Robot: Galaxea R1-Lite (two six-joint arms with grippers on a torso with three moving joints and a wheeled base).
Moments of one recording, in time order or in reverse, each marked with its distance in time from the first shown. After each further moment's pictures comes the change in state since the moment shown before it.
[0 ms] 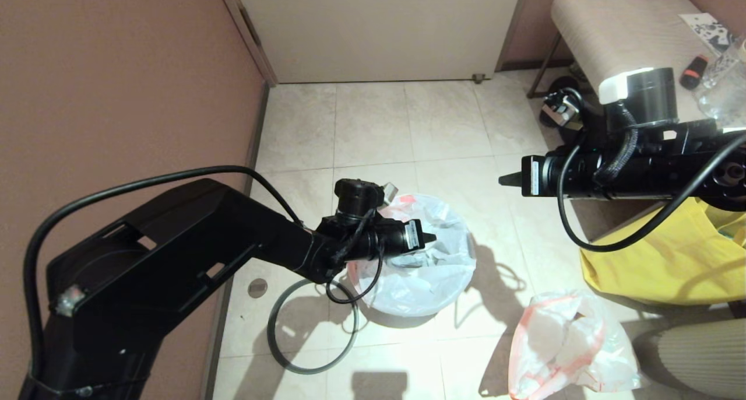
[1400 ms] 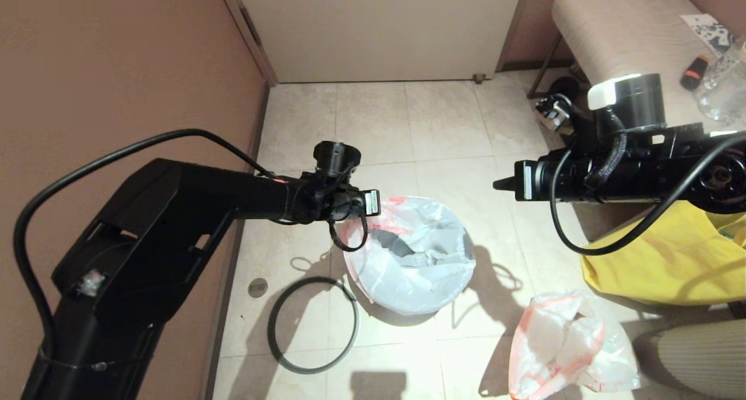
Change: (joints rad) left arm 0.119 0.058 -0.423 0.556 0.498 0.278; right arm 0.009 0.017 -0.001 0.000 0.000 0.000
